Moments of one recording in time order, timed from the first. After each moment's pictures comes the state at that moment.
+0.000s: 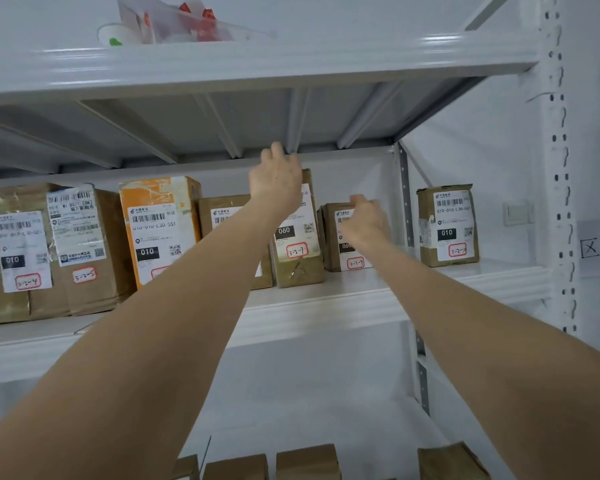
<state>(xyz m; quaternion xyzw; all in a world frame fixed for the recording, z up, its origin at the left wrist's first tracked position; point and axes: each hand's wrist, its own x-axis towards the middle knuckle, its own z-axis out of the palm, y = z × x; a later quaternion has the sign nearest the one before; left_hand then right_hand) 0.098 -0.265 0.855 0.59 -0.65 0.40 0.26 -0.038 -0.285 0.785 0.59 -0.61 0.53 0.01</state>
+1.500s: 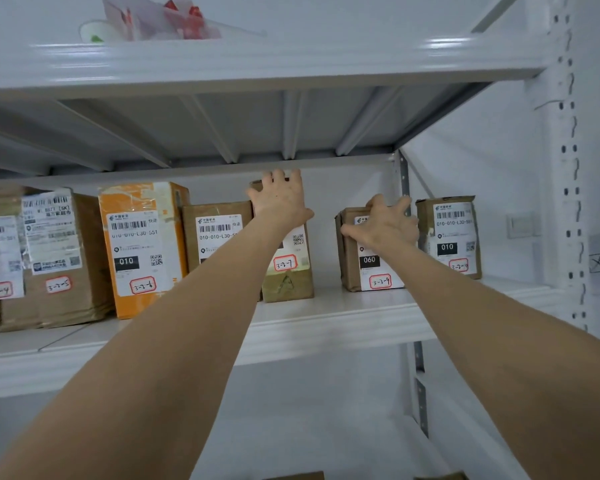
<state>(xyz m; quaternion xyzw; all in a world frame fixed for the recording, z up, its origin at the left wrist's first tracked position) 0.077 -0.299 0.848 0.61 -0.68 0.28 0.30 -0.077 -0.301 0.800 0.54 -0.72 0.42 0.10</state>
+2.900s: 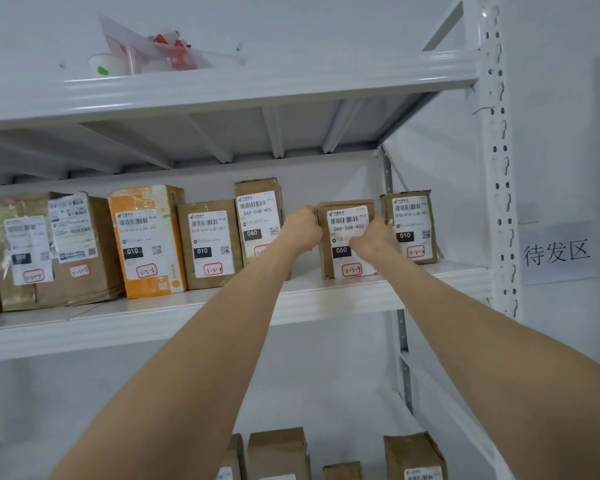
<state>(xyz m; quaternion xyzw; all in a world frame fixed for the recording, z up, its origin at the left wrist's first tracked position) 0.012 -0.241 0.797 0.55 -0.74 -0.02 0.39 -0.124 -0.258 0.761 0.57 -0.62 0.53 -0.09</state>
